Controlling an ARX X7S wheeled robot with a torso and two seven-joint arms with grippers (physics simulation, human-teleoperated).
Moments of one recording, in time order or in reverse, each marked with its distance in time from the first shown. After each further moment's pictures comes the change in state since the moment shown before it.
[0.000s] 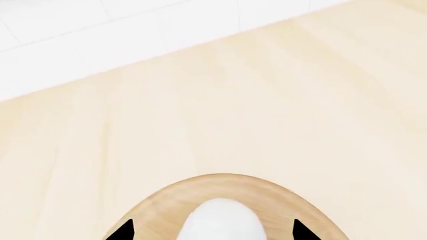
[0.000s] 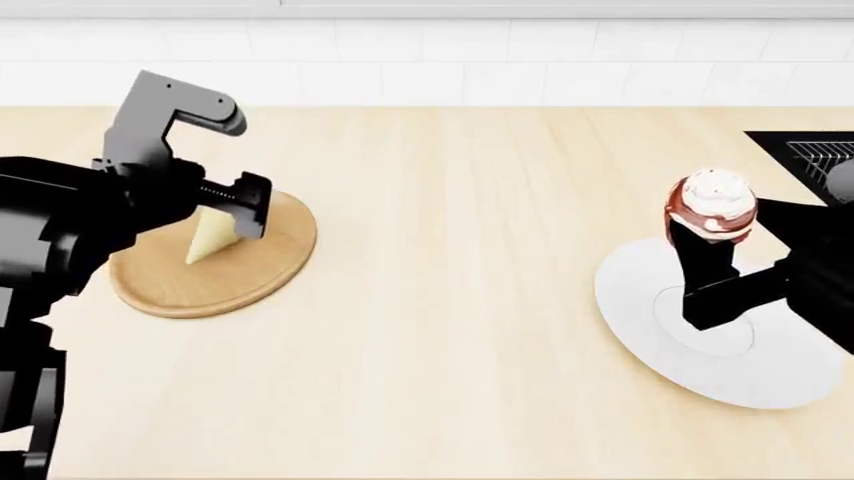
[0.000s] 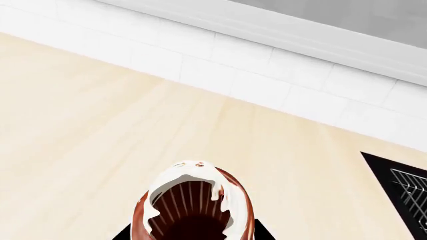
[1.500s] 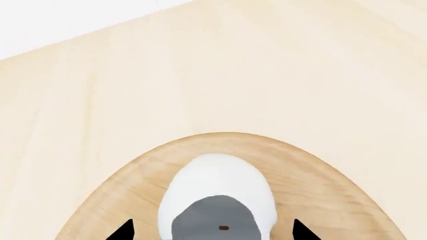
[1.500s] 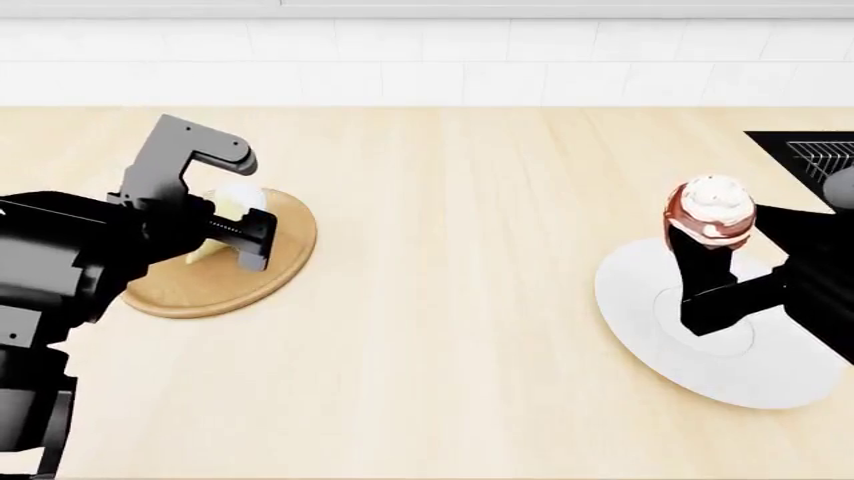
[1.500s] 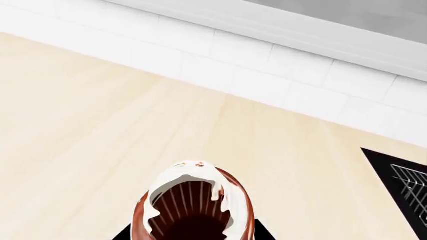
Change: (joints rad) left arm 0.068 -0.007 0.041 -0.043 0.001 0.045 -0.008; right arm -0.035 0.011 0.000 -0.008 0.015 -0.031 0.022
